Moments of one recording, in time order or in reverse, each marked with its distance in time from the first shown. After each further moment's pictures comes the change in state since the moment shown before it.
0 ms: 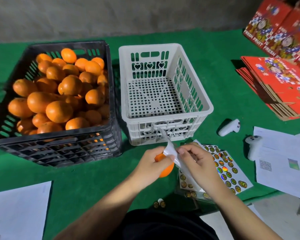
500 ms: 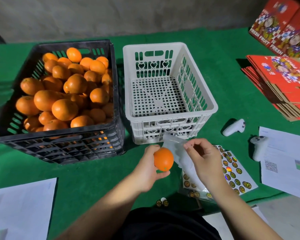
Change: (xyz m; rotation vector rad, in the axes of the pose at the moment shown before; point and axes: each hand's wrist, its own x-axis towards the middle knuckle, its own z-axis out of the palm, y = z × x) left_hand -0.003 0.012 0.000 -0.673 0.244 -0.607; right_hand 0.005 -0.012 0.005 0.043 0.184 0.083
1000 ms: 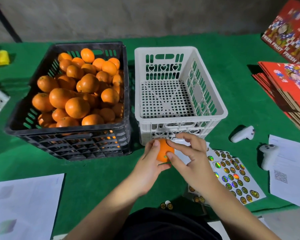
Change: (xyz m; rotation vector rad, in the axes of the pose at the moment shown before) left_hand -0.020 0.009 -0.012 -0.076 -0.112 0.315; right_hand -0.006 -0.026 0.036 -0.315 -0.190 -0.356
